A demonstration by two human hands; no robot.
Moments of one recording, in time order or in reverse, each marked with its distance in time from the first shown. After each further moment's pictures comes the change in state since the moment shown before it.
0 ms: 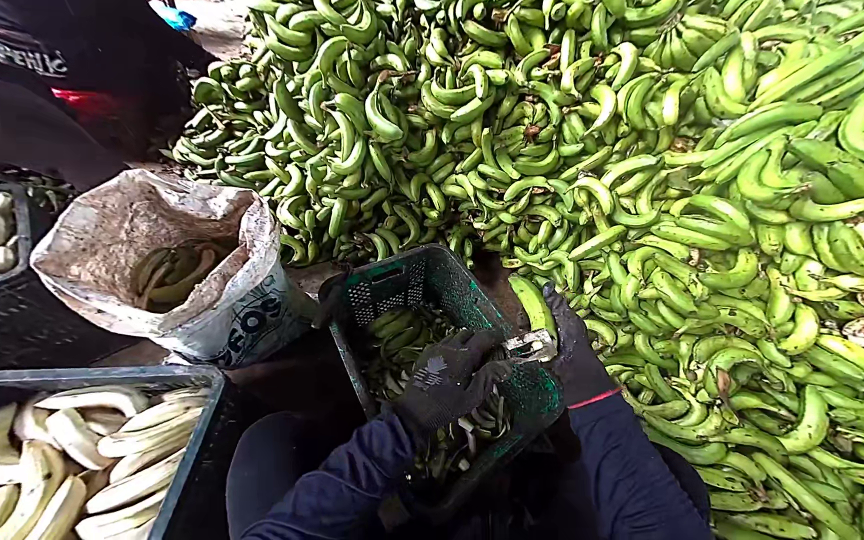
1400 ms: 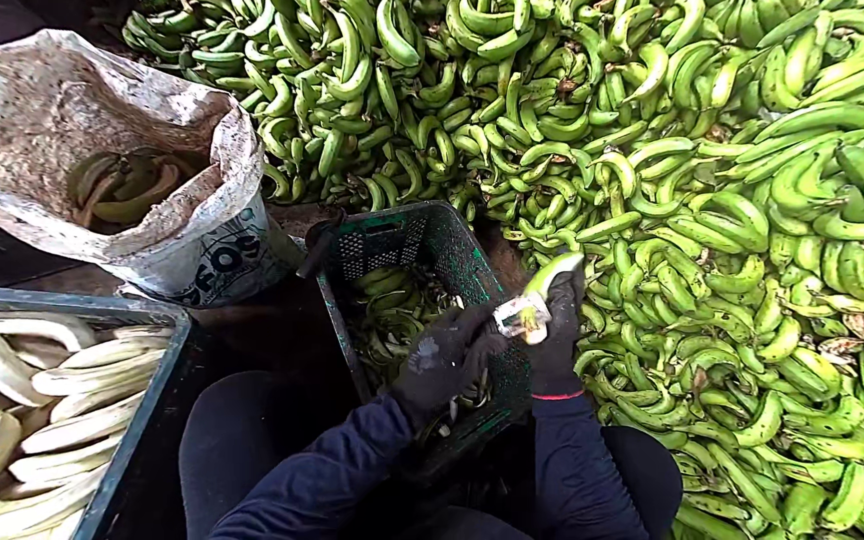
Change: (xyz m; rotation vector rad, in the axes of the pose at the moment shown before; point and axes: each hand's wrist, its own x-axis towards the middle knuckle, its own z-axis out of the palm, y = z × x) left_hand -0.014 -0.021 0.024 -0.135 0.203 -0.159; right_hand -0.002 0.052 0.007 -0.207 -0.054 -0.499
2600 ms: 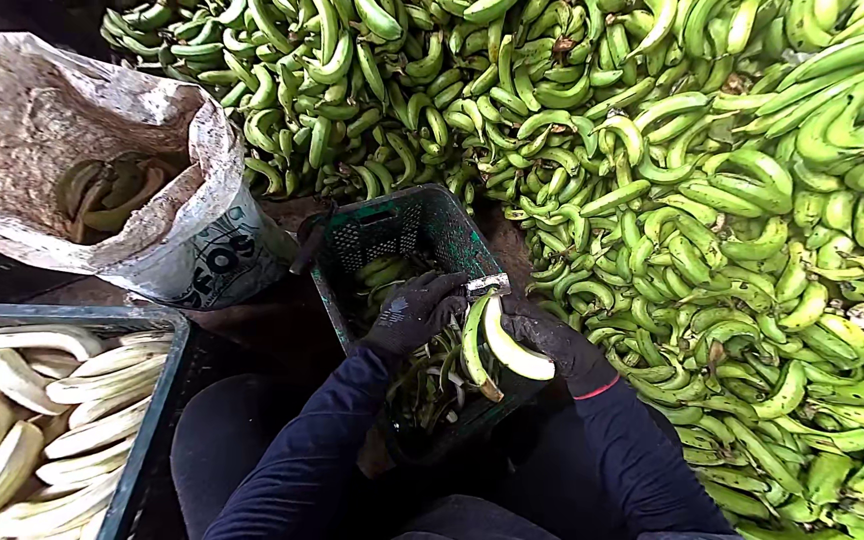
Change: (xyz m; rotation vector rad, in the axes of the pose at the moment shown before) left_hand 0.031 -0.064 -0.014 0.185 -0.091 0.109; right_hand 0.001 -0.023 -0.040 -0.381 -0.820 0.468
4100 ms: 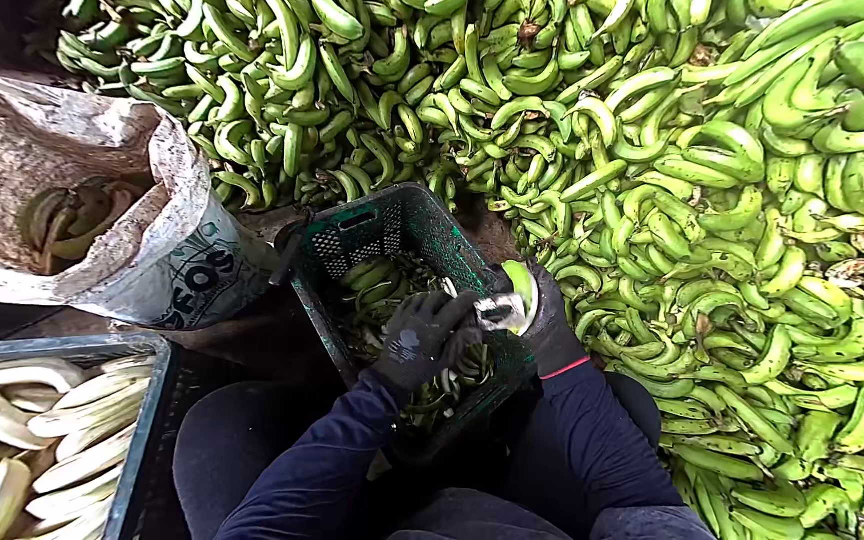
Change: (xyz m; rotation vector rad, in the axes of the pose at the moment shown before) left_hand -0.018 0.035 0.030 0.178 0.108 0.191; right_hand 0.020 0.021 0.003 0.984 0.590 -0.063
